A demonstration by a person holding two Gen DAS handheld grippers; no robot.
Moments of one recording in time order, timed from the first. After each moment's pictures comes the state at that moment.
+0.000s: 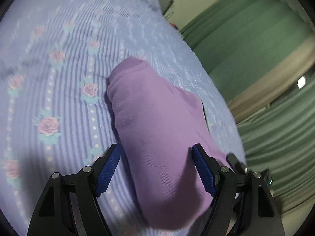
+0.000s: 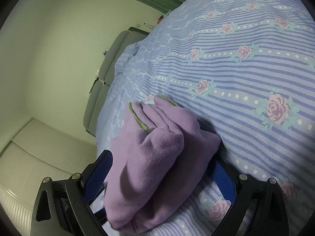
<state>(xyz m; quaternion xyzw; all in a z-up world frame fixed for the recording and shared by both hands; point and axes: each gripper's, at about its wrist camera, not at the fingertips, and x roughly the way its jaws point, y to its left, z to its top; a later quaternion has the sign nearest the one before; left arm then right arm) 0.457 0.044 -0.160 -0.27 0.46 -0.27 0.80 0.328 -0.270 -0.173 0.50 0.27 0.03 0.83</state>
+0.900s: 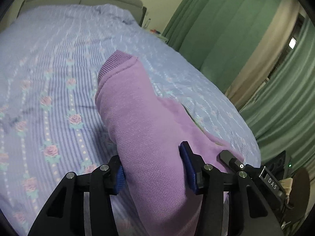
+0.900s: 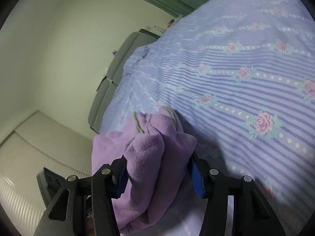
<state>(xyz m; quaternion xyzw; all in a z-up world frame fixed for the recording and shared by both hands) 0.419 -0.015 -0.093 -0.12 0.40 -0.28 0.86 0.290 -0.277 -0.147 0.46 0.25 0.05 0.85</state>
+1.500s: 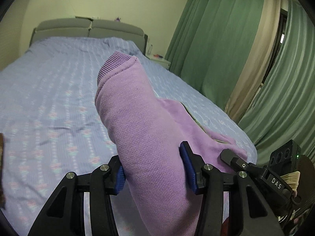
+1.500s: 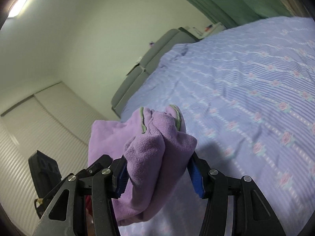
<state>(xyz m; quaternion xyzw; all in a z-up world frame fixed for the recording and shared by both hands) 0.304 0.106 0.001 -0.10 0.31 -0.25 0.91 0.196 -0.187 -0.056 0.38 0.23 0.14 0.89</state>
